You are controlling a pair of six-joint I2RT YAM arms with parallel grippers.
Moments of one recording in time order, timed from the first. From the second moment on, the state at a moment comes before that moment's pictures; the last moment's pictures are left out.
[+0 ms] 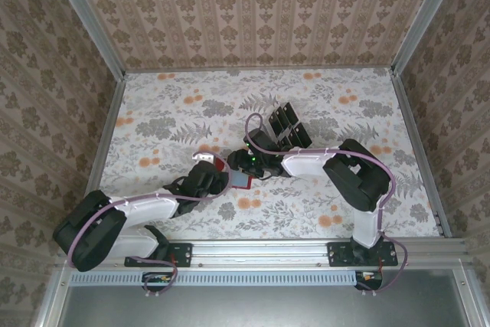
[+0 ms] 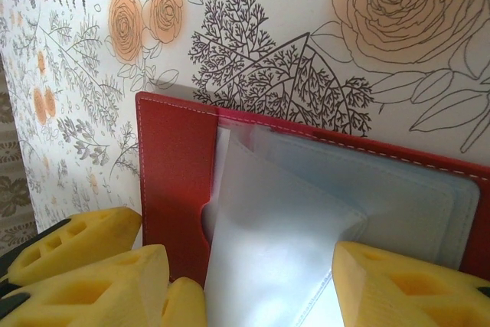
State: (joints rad) left arm -0.79 1.26 0.33 0.13 -0.29 -0.51; right arm 0.78 1.89 1.04 0.04 -0.24 1.05
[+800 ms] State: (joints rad) left arm -0.79 1.26 0.33 0.13 -0.29 -0.51; right arm 0.82 1.78 0.97 0.07 -0.19 1.07
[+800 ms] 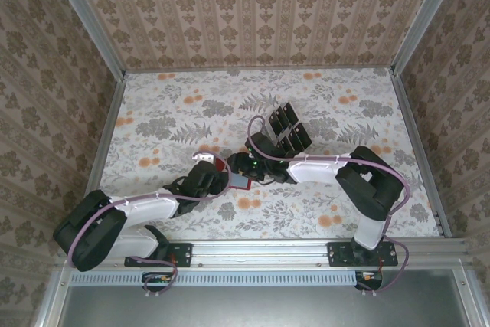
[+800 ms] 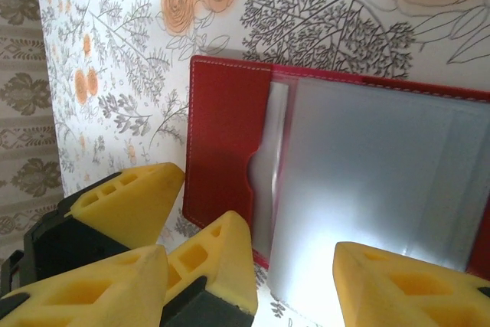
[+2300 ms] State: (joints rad) left arm -0.82 1.31 0.29 0.23 -0.30 -0.49; right arm 0.80 1.98 1.18 -0.01 -0.23 1.02
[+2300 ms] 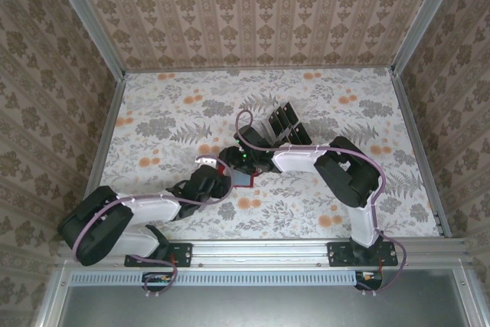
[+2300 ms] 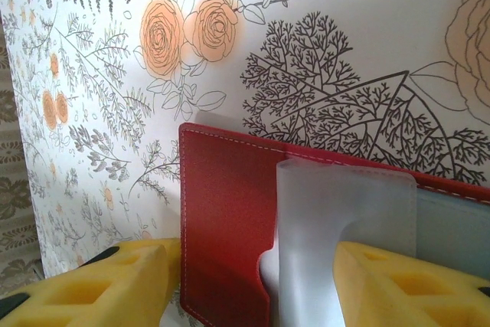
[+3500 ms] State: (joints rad) left arm -0.85 1.26 0.30 0.19 -0.34 -0.51; right arm 0.78 1.89 1.13 -0.04 -0.21 0.97
